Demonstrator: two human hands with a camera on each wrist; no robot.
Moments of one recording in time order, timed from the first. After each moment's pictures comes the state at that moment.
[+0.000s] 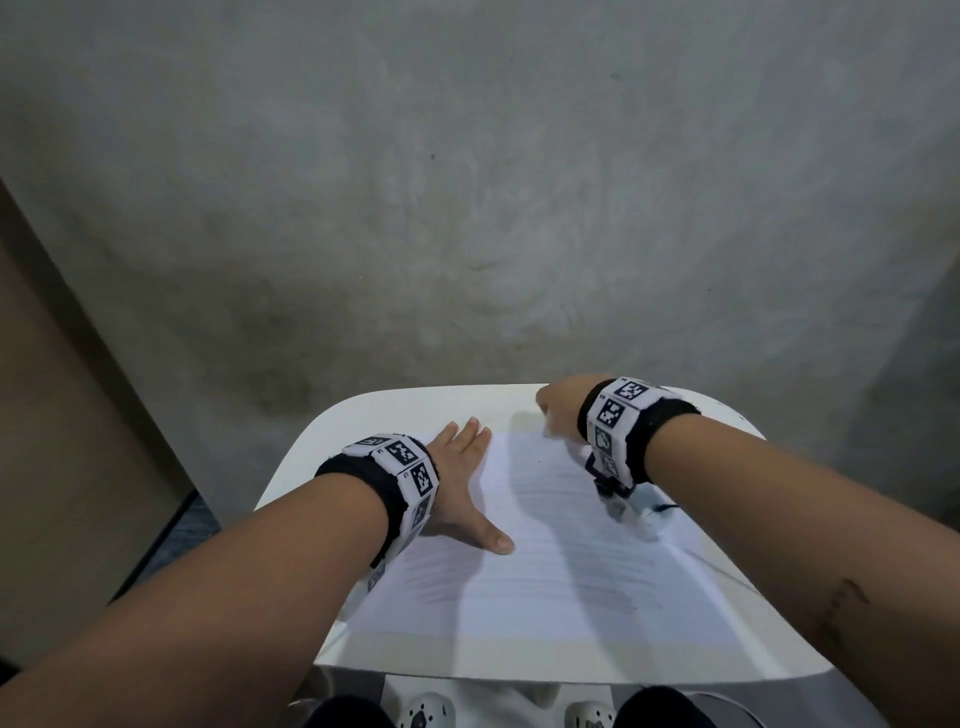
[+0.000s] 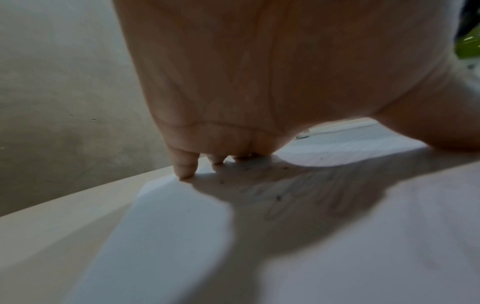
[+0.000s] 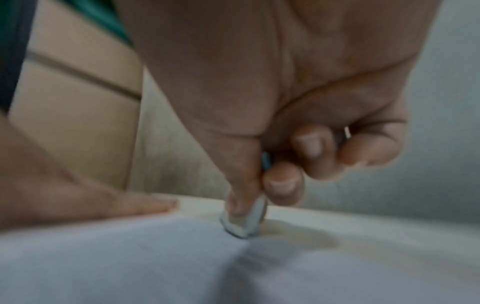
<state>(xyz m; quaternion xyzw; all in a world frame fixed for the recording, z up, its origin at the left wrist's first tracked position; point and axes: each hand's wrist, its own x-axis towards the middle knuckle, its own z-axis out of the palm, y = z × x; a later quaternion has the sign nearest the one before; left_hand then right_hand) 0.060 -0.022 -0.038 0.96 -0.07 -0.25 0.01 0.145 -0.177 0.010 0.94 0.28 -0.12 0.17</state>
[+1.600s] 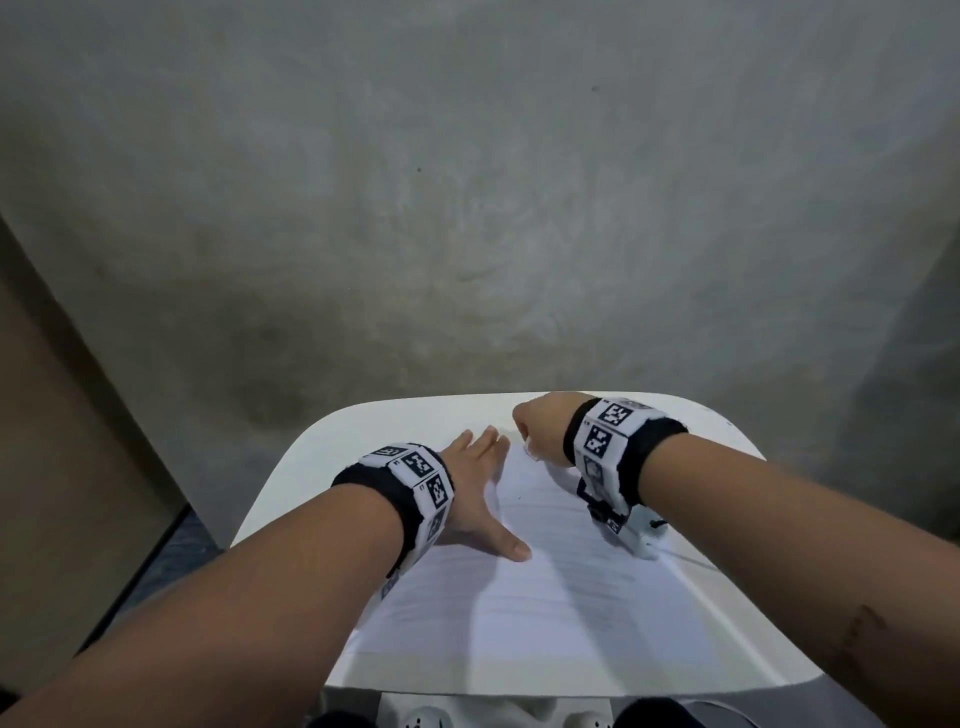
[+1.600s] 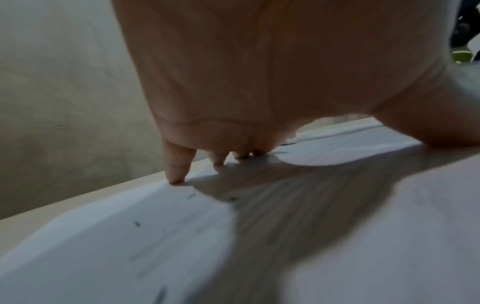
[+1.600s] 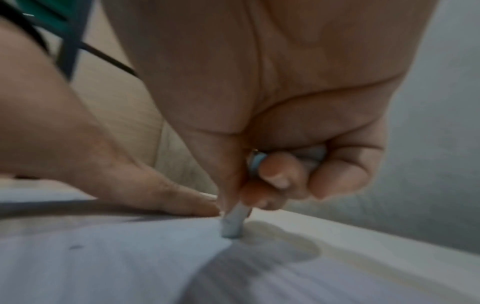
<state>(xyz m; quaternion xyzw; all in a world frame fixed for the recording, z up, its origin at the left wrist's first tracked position) 0.061 -0.052 -0.021 0.96 -0.10 -0.24 0.01 0.128 -0.178 0.009 0.94 0.29 -0.13 0.11</state>
